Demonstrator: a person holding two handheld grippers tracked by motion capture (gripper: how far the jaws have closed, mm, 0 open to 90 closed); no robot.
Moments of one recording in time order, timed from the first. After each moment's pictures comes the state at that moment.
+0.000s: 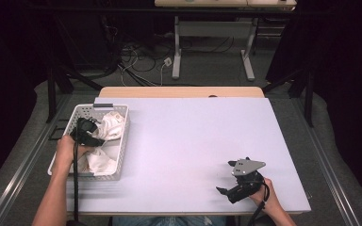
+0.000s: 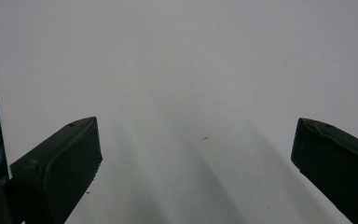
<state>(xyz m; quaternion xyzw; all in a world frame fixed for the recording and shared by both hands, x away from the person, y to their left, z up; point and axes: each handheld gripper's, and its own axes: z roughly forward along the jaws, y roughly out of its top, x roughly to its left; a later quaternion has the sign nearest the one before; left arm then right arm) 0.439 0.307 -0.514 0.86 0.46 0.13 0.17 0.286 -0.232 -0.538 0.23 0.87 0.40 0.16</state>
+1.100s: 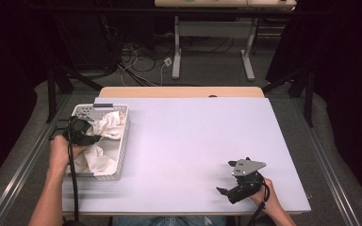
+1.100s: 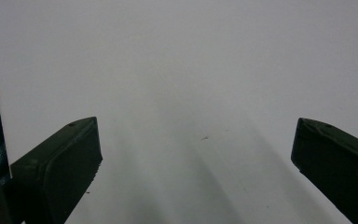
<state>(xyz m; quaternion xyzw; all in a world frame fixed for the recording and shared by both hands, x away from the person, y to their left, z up) 0.419 0.312 -0.490 0.85 0.45 0.18 0.22 0.285 -0.232 -0.538 0.22 0.87 0.40 0.16</state>
